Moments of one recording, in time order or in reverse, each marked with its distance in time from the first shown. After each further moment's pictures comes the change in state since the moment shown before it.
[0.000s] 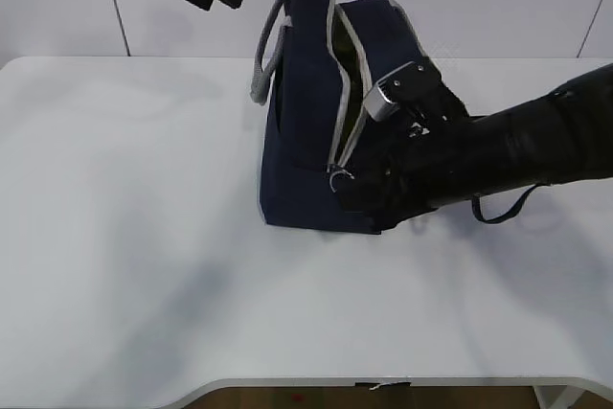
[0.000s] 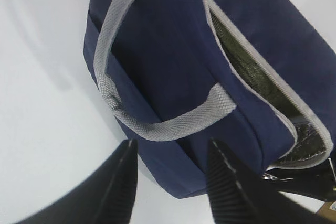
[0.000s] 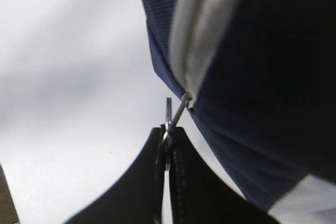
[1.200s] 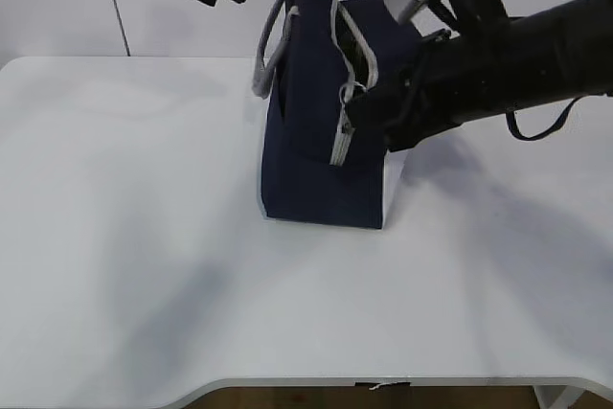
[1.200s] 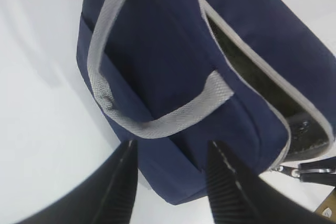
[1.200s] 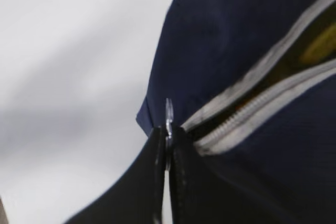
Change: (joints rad) left arm 0.000 0.000 0.000 -0.026 -0.015 0.000; right arm 0.000 -0.175 -0.106 -0.261 -0.020 0.228
